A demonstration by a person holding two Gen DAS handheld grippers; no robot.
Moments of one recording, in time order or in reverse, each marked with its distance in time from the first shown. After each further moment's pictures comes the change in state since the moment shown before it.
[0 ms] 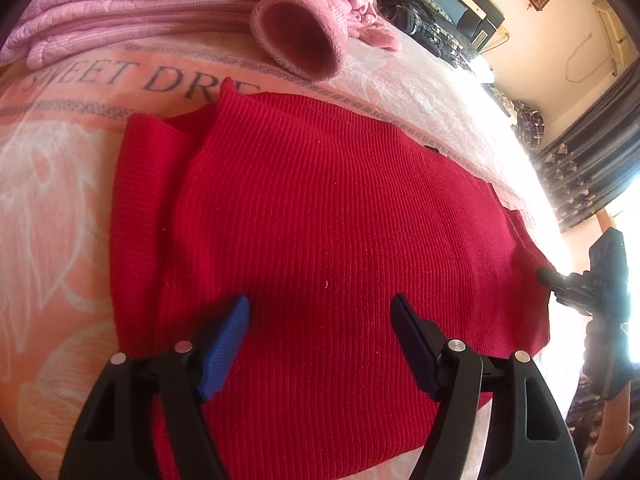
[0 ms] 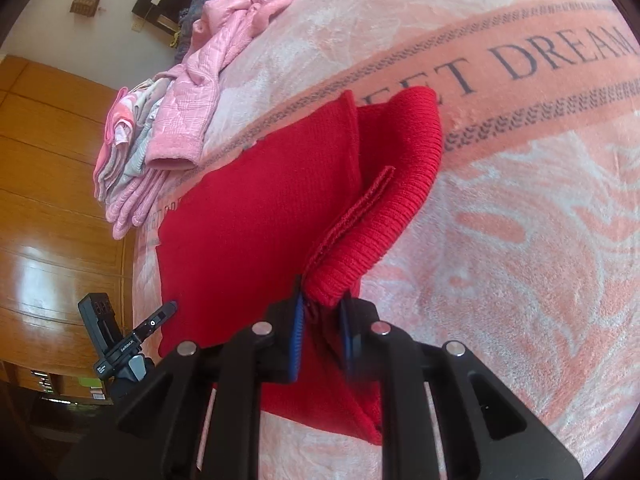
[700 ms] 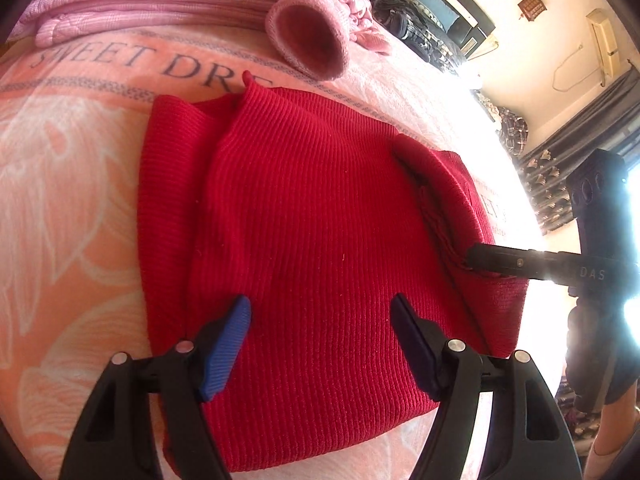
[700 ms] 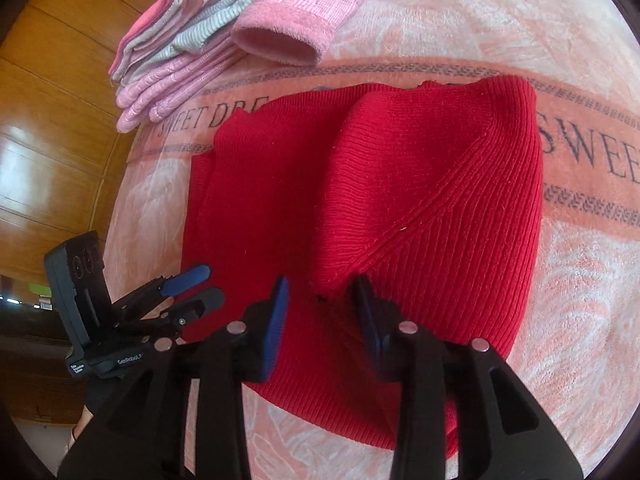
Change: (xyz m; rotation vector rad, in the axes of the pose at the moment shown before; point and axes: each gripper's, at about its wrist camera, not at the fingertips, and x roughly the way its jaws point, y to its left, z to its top) left arm -0.009 0.023 -0.014 -0.008 -0.005 -0.058; right arm 0.105 0.173 -0.030 -0.315 0.158 -0.083
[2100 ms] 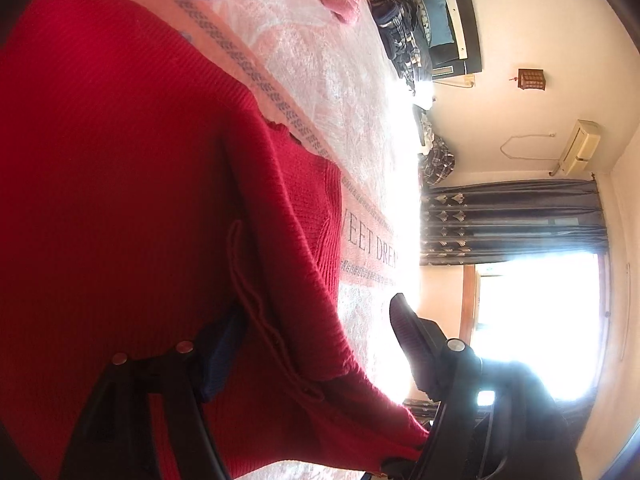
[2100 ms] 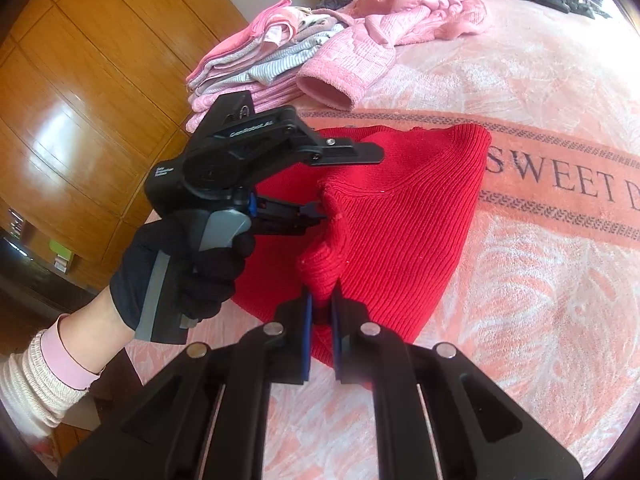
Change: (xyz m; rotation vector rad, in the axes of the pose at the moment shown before) left arm 0.118 -0.088 0.077 -0.371 0.163 -0.481; right arm -0.085 -0.024 -0.074 -0.174 -0.182 0.119
